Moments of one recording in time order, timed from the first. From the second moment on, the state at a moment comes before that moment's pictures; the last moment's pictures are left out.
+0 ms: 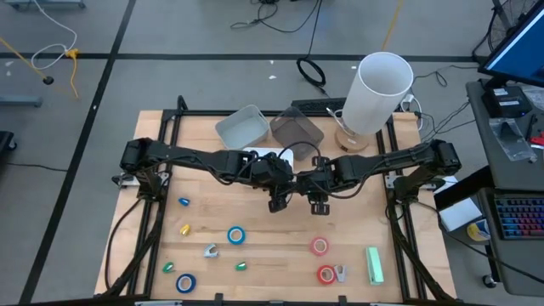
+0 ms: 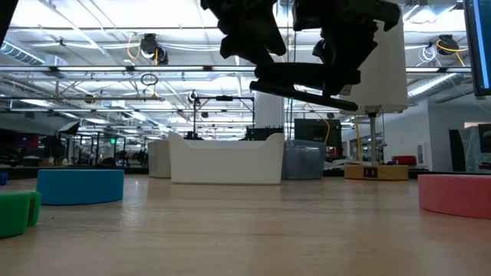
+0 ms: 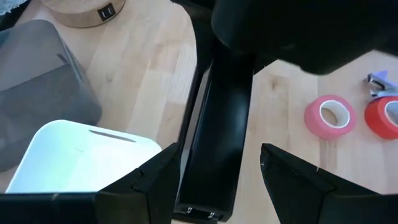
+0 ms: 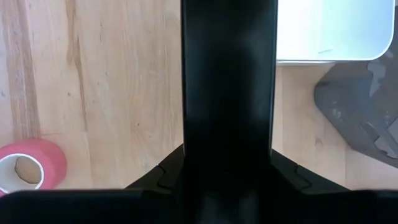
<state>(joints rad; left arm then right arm) -0.06 1.81 1.56 -0.57 -0.11 -0.20 0.13 1.59 1.34 -1.02 0.18 0.14</state>
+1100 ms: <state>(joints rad) -0.07 1.81 1.56 -0.57 -0.16 -0.16 0.14 1.59 1.34 -1.00 0.19 0.14</state>
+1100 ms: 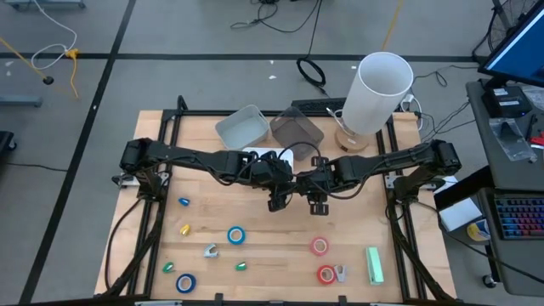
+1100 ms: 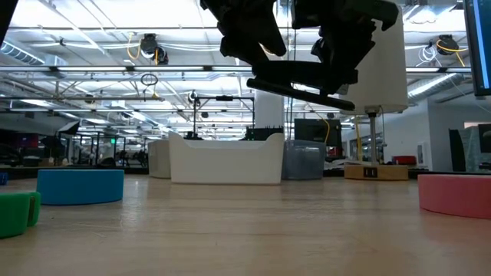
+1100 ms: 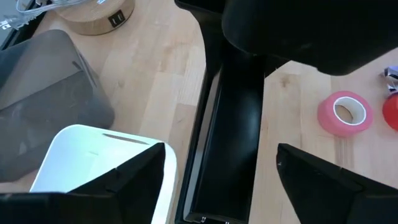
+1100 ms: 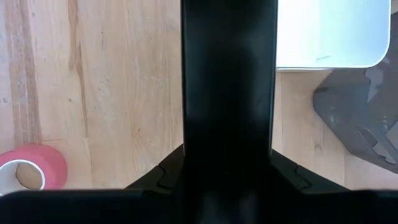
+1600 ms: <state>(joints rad) -0.07 1.81 1.56 -0.55 -0.10 -0.16 0.14 1.59 1.34 -1.00 0.18 0.14</state>
